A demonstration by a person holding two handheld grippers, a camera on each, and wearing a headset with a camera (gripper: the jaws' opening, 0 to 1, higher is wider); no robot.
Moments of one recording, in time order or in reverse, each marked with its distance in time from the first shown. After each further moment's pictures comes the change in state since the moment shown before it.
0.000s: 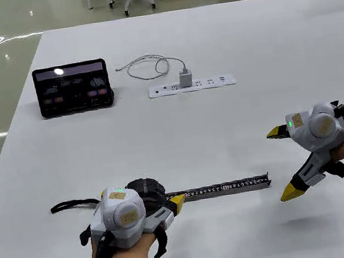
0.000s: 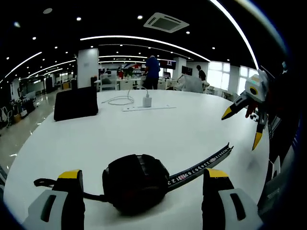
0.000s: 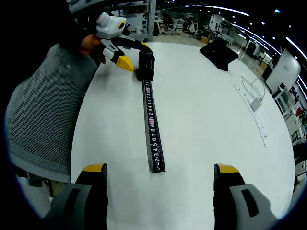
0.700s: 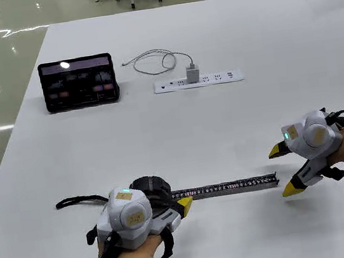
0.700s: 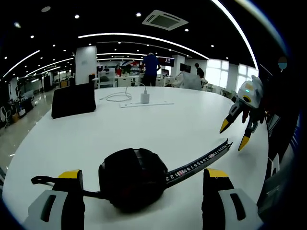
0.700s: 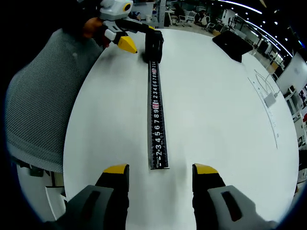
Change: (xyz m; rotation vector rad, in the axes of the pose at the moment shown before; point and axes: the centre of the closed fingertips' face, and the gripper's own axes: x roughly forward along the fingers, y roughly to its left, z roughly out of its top) left arm 0.002 -0.004 -0.007 0.006 0.024 -0.017; right arm 0.028 0.003 -0.023 -0.021 0.074 0.063
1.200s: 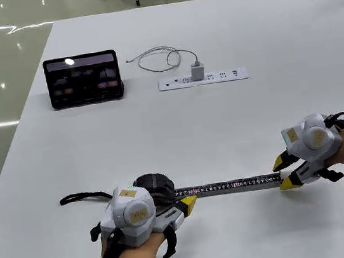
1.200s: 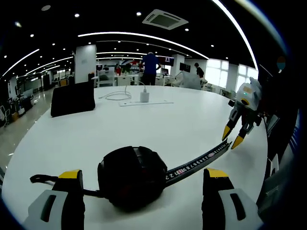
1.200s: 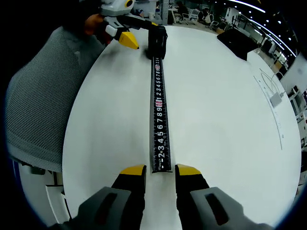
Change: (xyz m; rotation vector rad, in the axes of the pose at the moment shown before) left arm 0.001 -0.001 -0.003 -0.005 0.009 -0.008; right arm 0.009 0.001 -0.002 -0.008 0.025 0.029
